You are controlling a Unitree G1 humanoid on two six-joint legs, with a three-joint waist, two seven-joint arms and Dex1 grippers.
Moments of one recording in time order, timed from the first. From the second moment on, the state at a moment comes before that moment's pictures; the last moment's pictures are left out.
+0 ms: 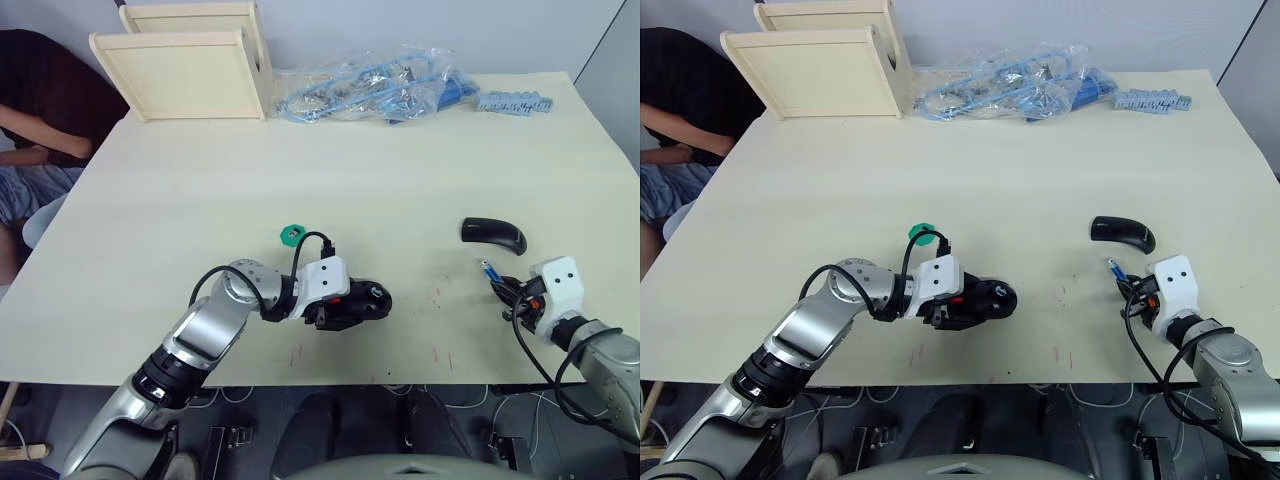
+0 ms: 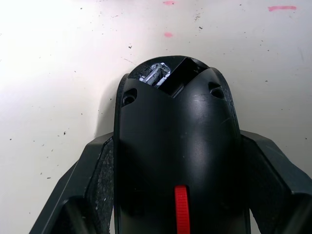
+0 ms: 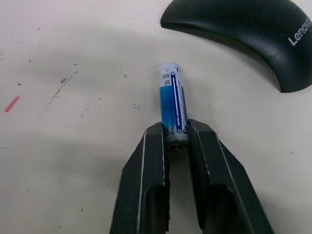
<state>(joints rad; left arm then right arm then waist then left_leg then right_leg) -0.38 0.67 -0.40 -0.27 -0.08 0.49 -1.06 0.15 -0.54 -0.21 -0.45 0.36 0.64 0.44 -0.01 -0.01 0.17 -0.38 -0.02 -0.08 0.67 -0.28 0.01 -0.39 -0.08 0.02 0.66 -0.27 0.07</state>
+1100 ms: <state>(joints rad) -0.39 0.67 -0.40 -0.27 -0.08 0.49 -1.06 -0.44 -0.64 0.03 -0.74 0.89 1.57 0.40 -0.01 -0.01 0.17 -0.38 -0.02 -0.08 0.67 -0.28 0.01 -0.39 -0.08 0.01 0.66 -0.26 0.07</state>
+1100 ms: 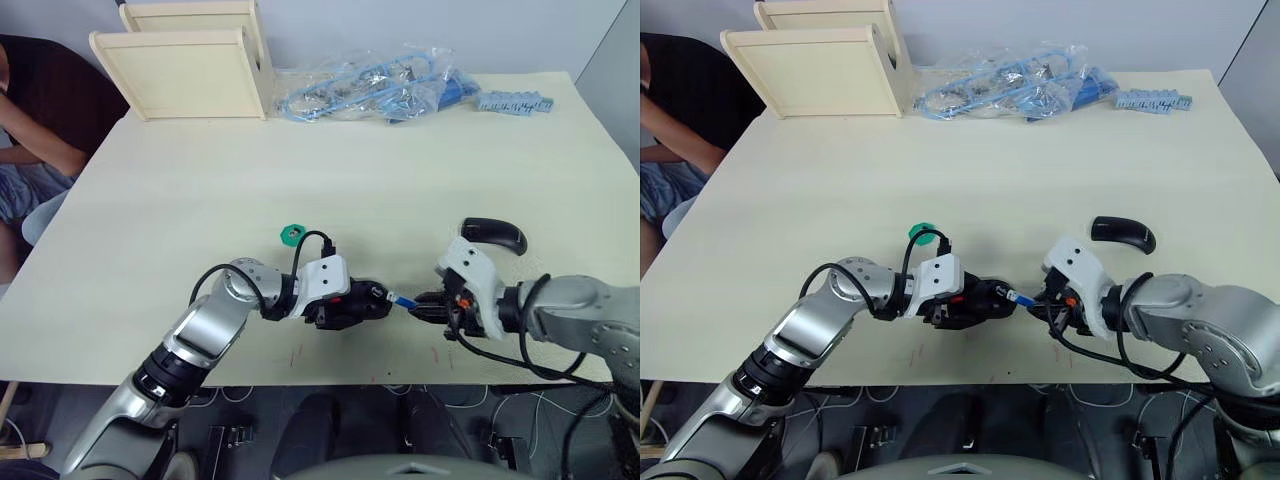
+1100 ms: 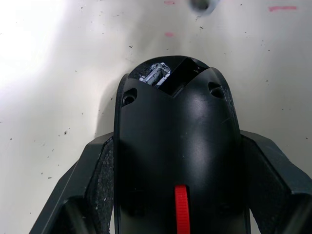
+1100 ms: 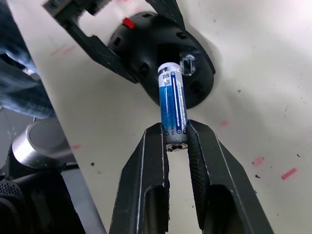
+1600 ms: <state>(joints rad) -0.39 0.67 -0.40 -0.27 -0.08 0.49 -1.06 -0.55 -0.57 0.16 -0.60 0.98 1.61 0.17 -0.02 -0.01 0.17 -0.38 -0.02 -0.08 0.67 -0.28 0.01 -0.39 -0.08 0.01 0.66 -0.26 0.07</state>
